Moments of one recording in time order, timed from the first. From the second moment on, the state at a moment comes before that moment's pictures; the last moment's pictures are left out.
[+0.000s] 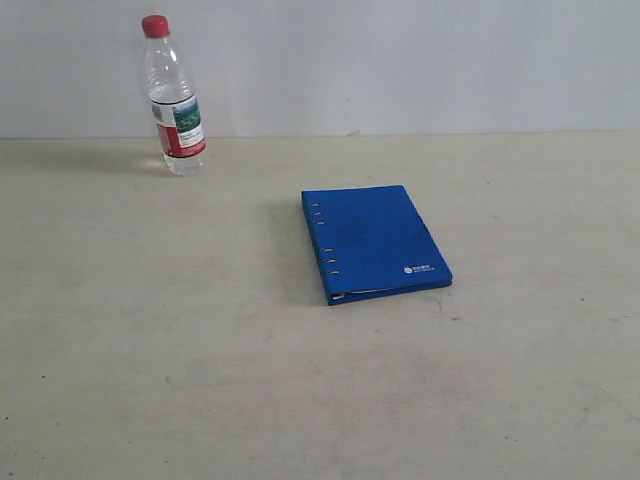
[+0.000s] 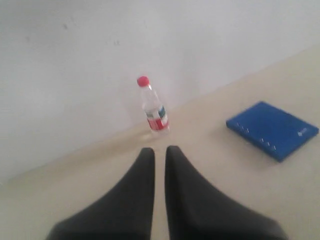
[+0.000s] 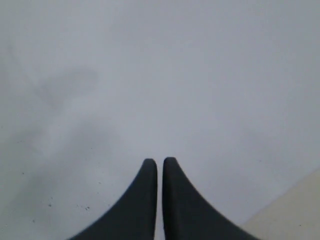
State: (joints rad) left arm -0.17 0.59 -1.37 0.06 1.22 0.22; right arm 0.01 0.00 0.00 -0.02 -0.27 0.82
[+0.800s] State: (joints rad) left arm -0.40 1.31 -0.60 -1.20 0.31 1.17; right arm 0.01 1.41 -0.85 0.87 1.15 -0.70
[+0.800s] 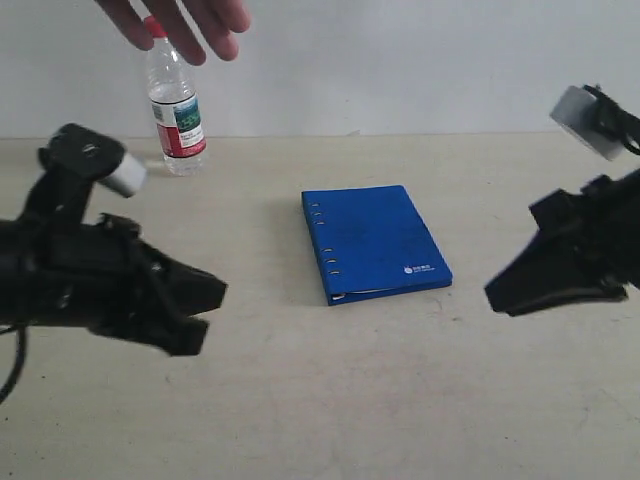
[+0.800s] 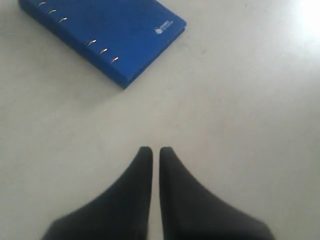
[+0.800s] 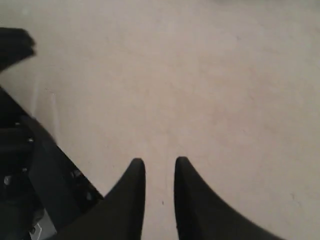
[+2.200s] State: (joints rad) left arm -0.24 2.15 -1.22 -1.74 0.51 1.42; right arm 0.01 2.23 -1.44 1.03 0.94 -0.98
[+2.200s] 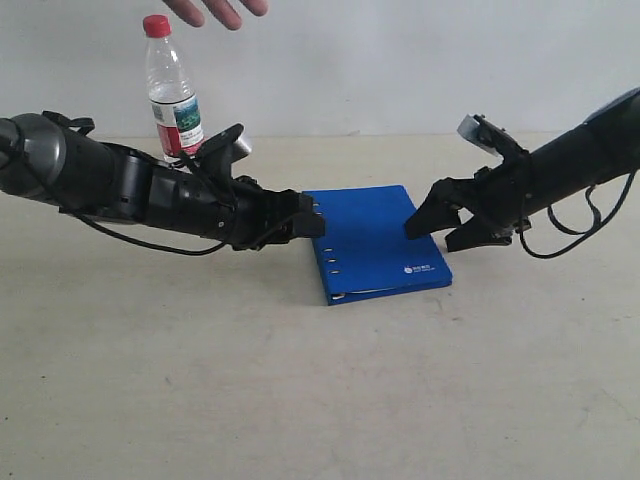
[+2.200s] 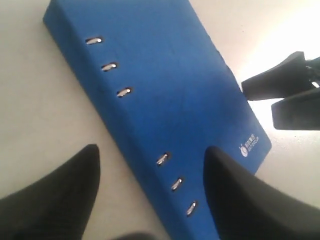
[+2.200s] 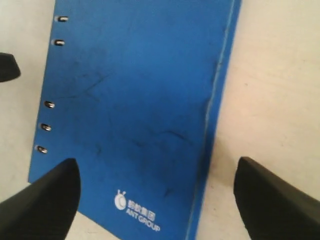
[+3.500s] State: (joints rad) left arm -0.24 2.15 -1.23 -1.74 0.64 1.45; right arm 0.03 2.27 -1.44 1.29 1.15 -1.16
